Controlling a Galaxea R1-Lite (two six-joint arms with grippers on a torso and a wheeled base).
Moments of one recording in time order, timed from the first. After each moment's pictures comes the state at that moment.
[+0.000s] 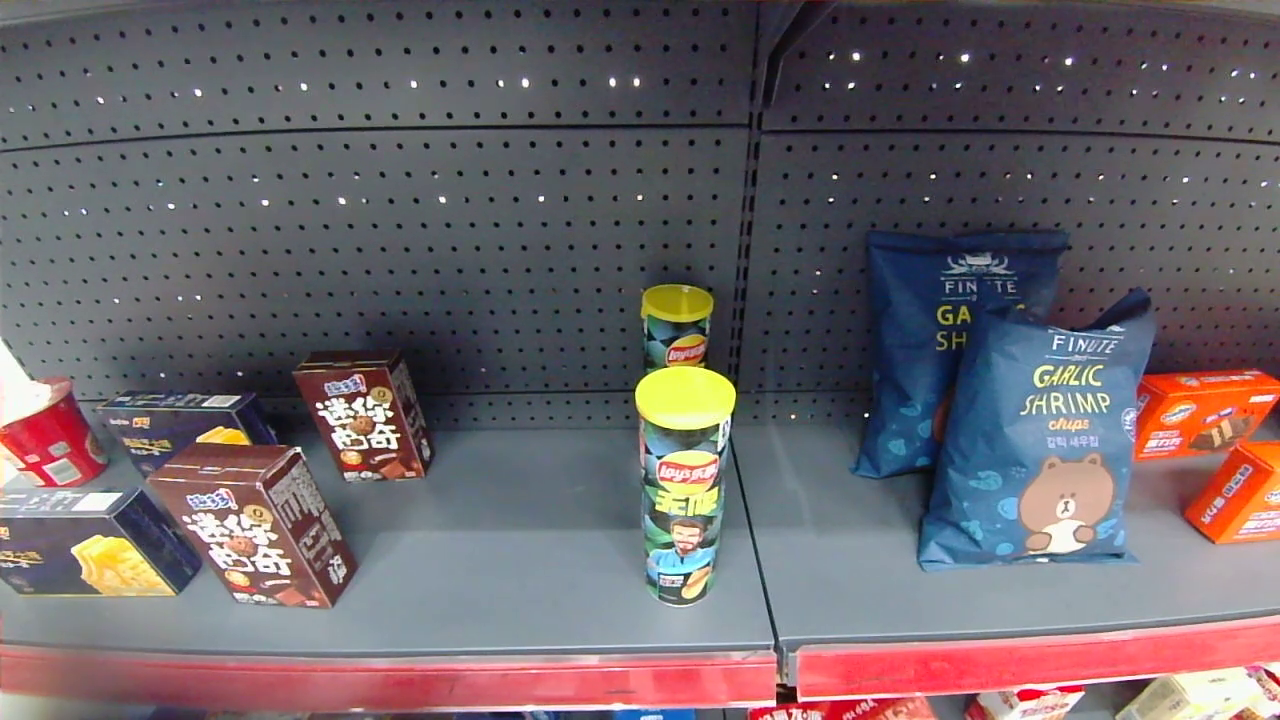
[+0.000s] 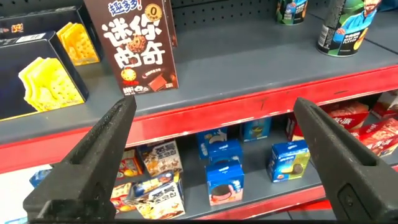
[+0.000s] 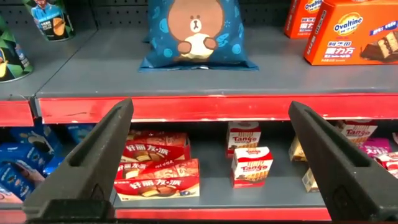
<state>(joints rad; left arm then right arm) -0.07 0.08 0.00 -0.07 -0.12 0.06 0.00 0.00 -0.03 0.01 0.01 0.01</state>
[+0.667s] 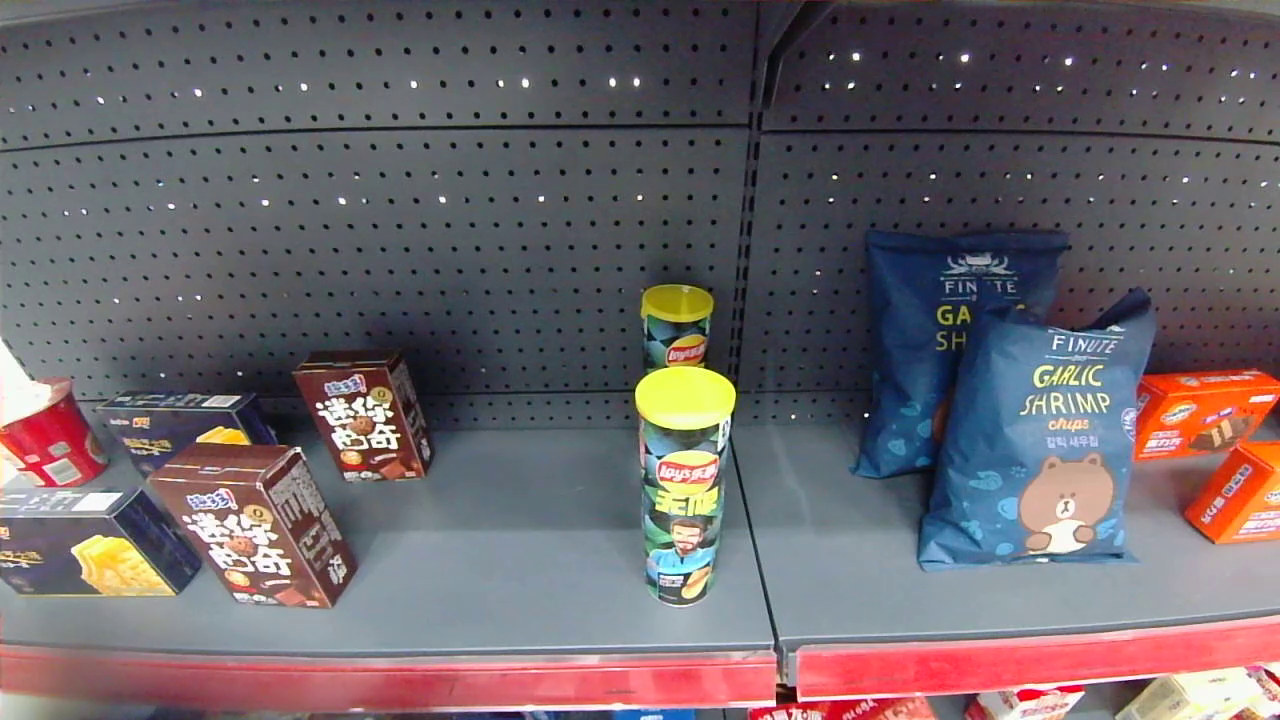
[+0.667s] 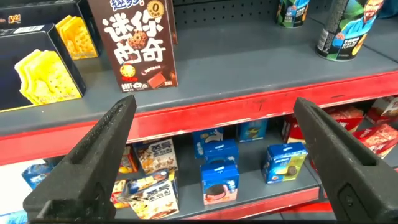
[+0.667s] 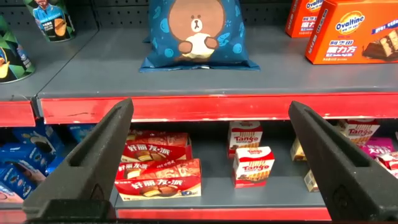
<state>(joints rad) -0.07 0.08 0.00 -0.06 -0.11 0.03 0.00 0.00 -0.03 0.01 0.02 0.02</state>
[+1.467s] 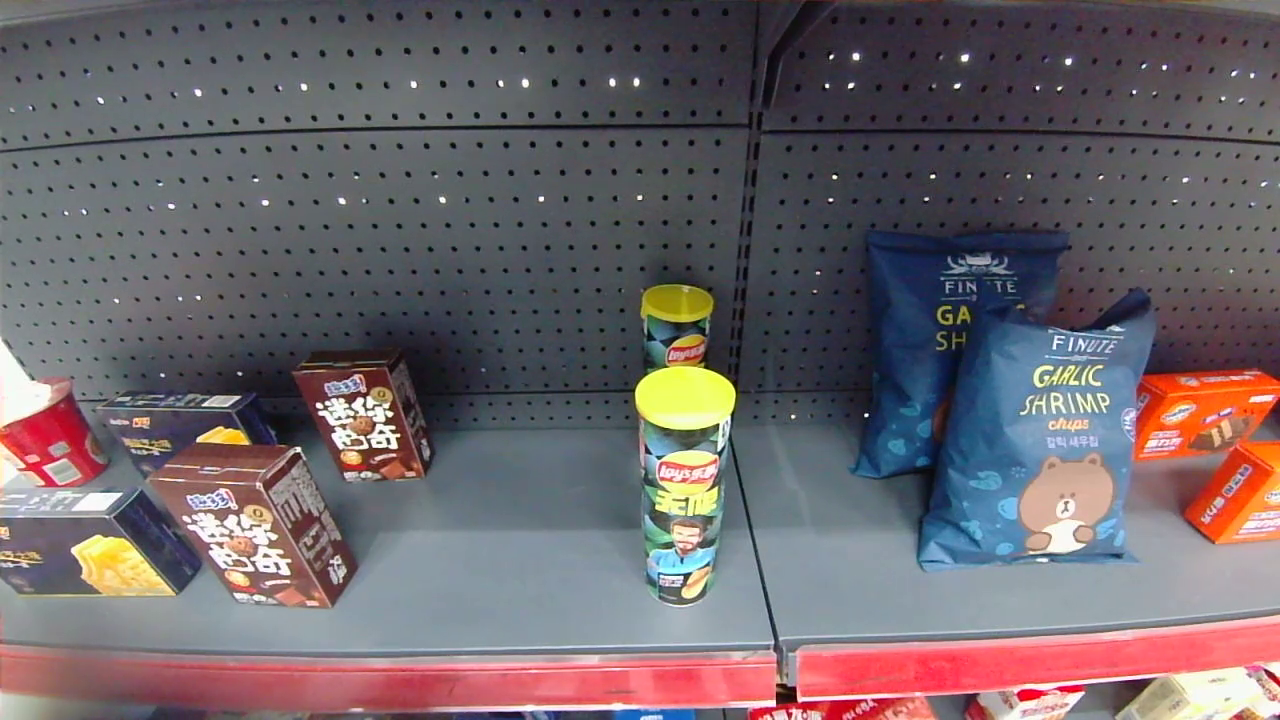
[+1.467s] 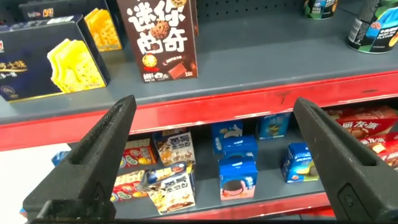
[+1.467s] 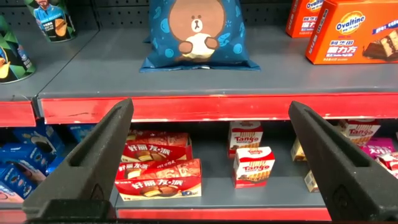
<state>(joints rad) 0.00 0.01 0.00 0.01 -0.09 0.06 0.00 0.00 -0.03 0.01 0.02 0.02</state>
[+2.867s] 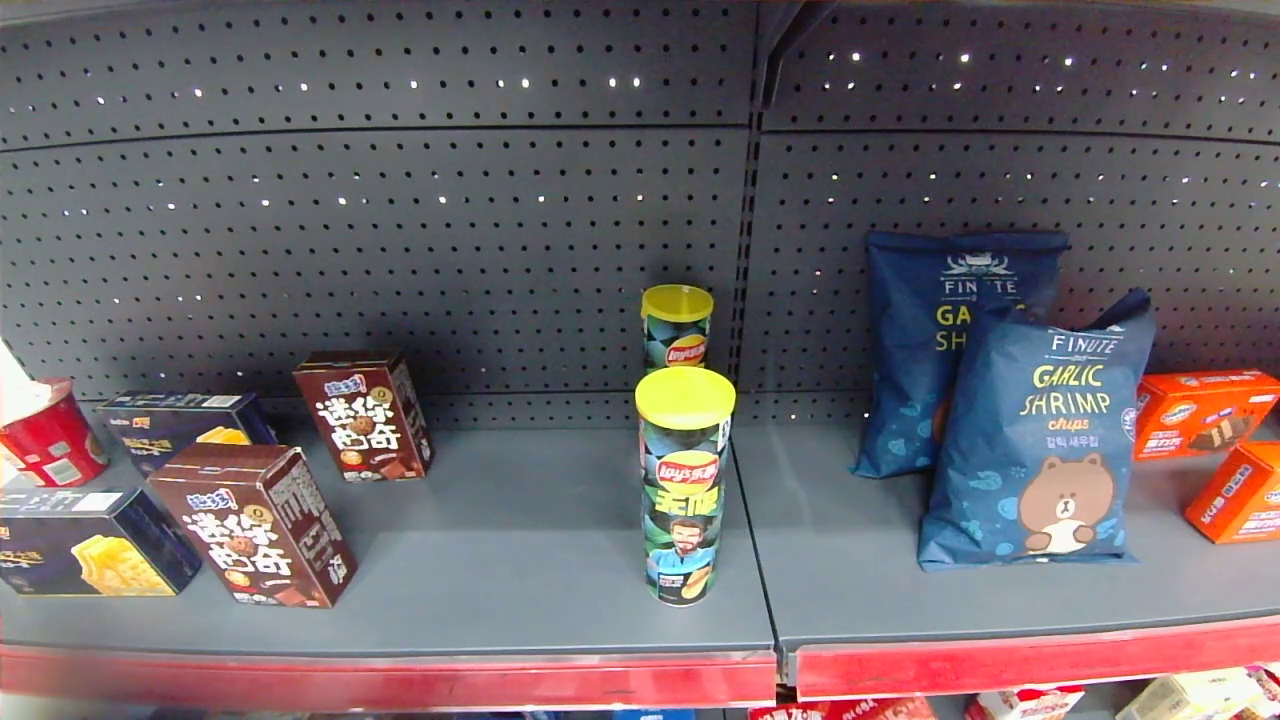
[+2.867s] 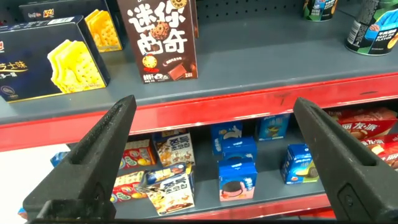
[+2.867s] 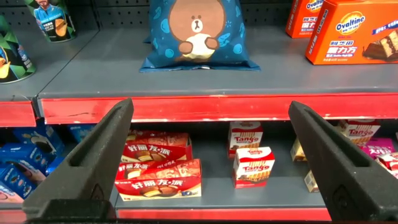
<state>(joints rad) 0.00 0.00 0.00 0.01 -0.09 0.06 0.00 0.00 -0.03 0.01 0.02 0.02</state>
